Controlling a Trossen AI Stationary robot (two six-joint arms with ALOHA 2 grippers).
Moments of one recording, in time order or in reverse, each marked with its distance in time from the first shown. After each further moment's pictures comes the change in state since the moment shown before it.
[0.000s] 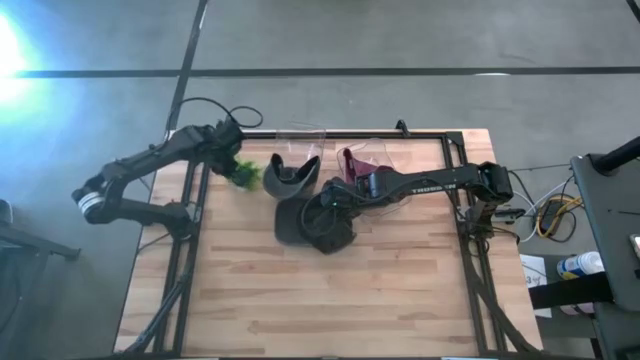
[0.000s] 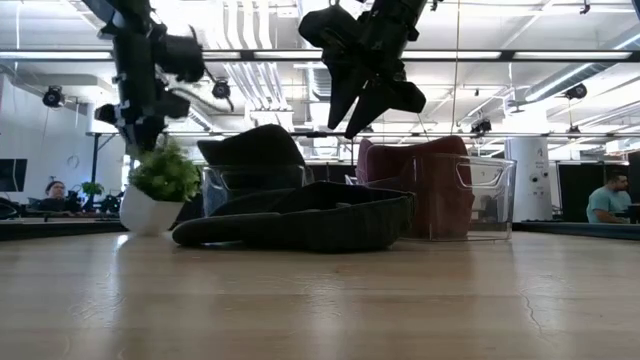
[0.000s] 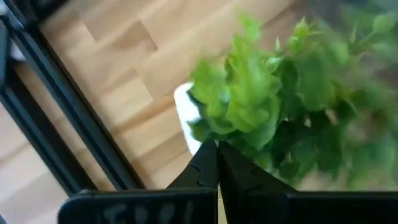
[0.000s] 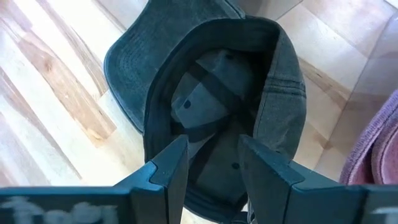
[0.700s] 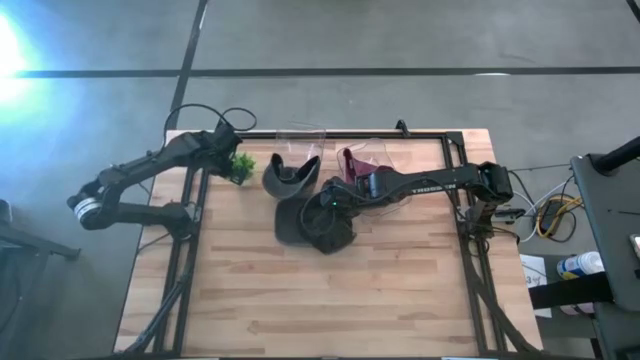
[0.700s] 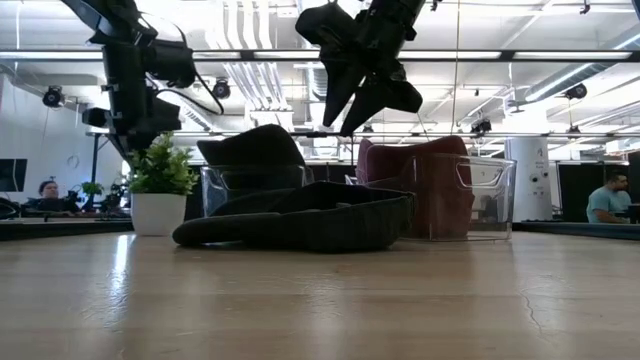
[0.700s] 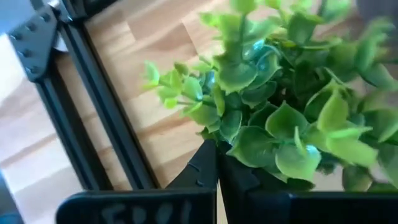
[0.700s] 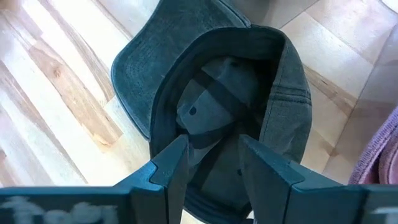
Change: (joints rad) left arm 0.029 -0.060 -0.112 0.095 -0.119 -0.051; right arm 0.000 0.000 0.000 0.027 0.003 0.000
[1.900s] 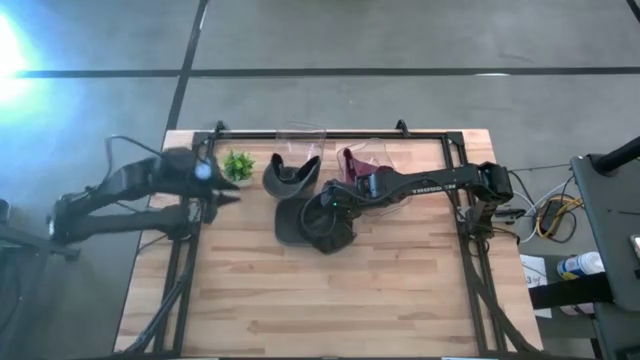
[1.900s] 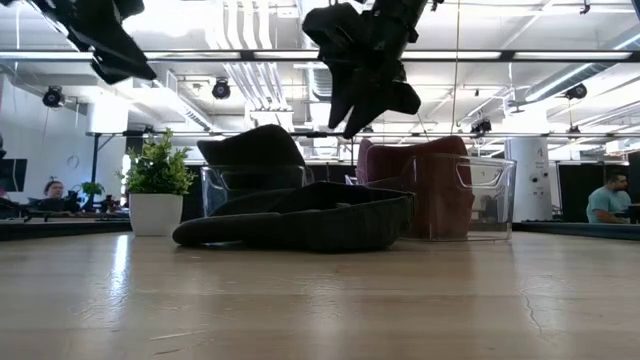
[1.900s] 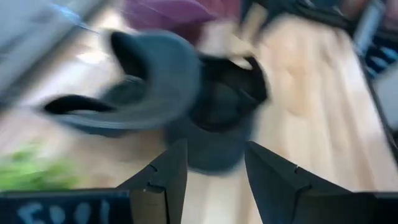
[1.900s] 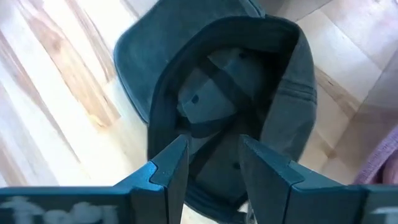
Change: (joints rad) left arm -0.423 -0.467 -0.067 0.164 0.447 0.249; right arm 0.000 0.000 -0.006 -0.010 -0.038 -0.099
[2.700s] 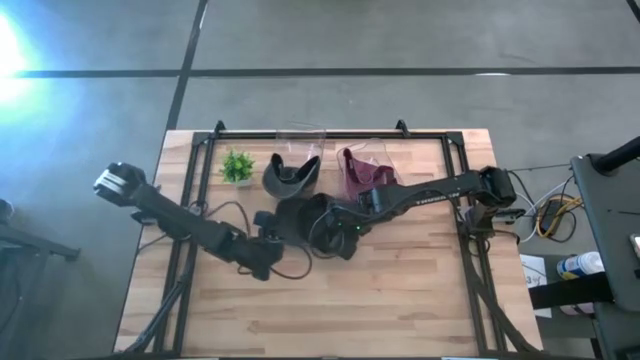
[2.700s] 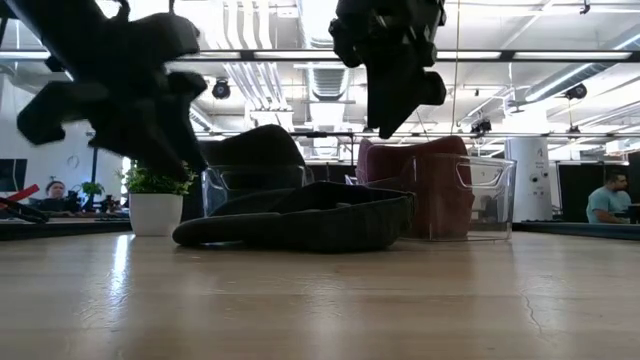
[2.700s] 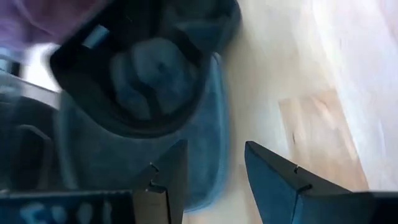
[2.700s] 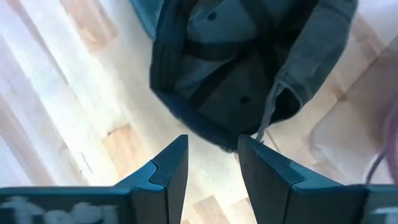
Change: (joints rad) left arm -0.772 0.737 -0.032 0.475 -0.723 0.025; right arm 0.096 -0.008 -0.004 -0.159 -0.047 -0.040
